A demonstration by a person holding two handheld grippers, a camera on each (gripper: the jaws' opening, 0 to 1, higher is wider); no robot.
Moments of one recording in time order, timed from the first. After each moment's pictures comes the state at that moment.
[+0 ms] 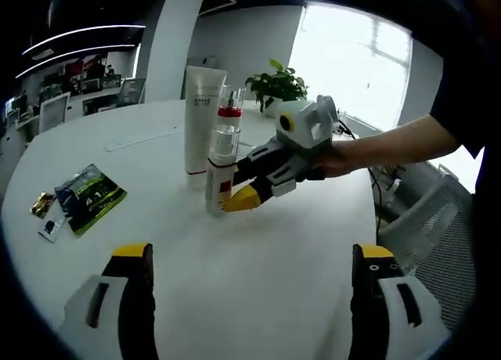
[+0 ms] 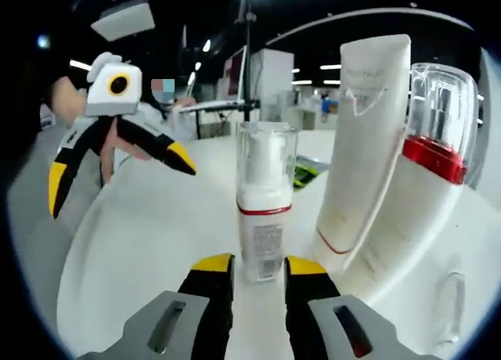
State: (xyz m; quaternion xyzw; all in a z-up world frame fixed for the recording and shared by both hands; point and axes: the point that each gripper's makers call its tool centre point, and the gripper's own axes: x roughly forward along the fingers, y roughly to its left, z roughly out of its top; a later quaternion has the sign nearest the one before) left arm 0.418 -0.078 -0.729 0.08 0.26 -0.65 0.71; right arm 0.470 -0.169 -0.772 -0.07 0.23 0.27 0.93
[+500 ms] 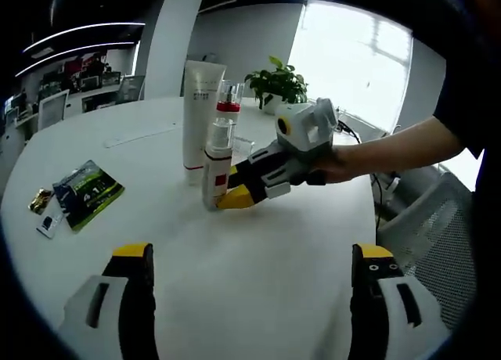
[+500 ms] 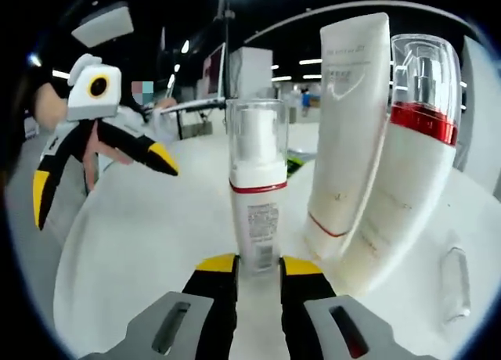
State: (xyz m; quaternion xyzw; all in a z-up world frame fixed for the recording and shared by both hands) left arm 0.416 -0.077 -0.733 0.09 0.27 -0.65 0.70; right arm 0.474 -0.171 -0.779 -0.06 0.24 0.23 0.94
